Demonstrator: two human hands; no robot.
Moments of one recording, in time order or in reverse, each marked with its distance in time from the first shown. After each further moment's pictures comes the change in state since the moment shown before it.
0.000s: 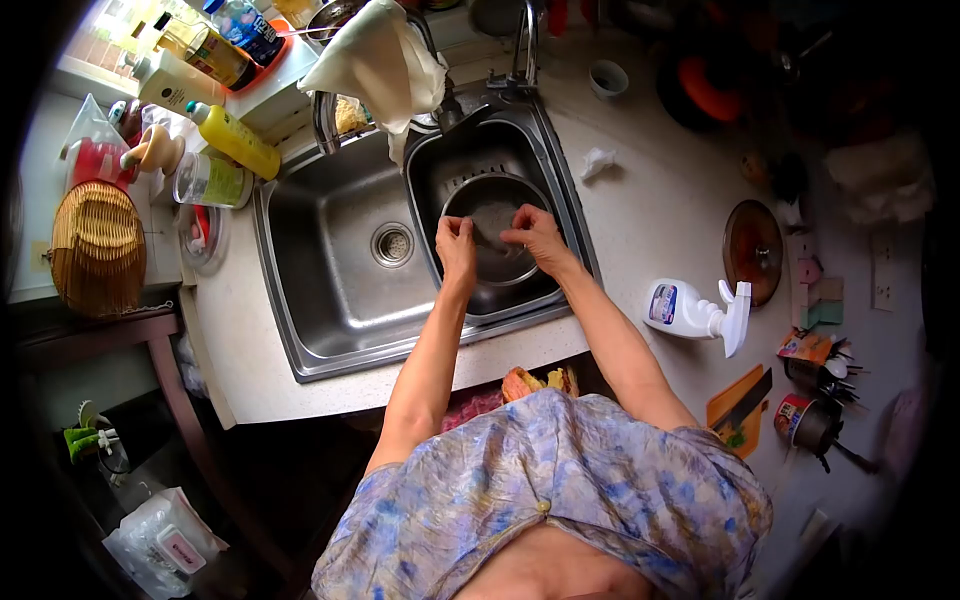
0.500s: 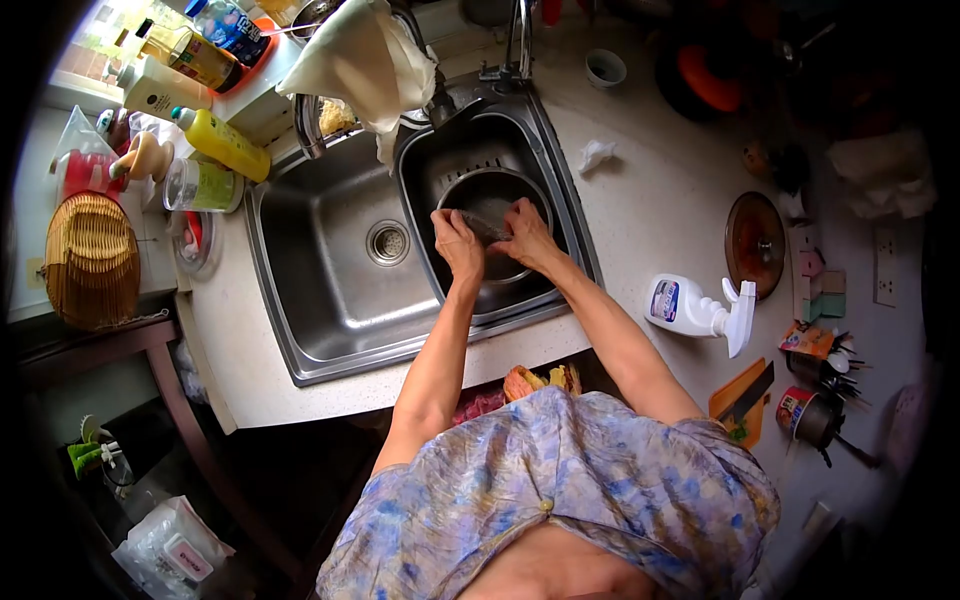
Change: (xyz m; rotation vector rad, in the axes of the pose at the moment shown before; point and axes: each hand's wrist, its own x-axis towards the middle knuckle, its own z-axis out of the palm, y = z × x) left_hand -0.003 0.006 0.016 0.228 0.232 0.249; right_hand 0.001 0.008 0.003 -1.180 0.038 -0.443
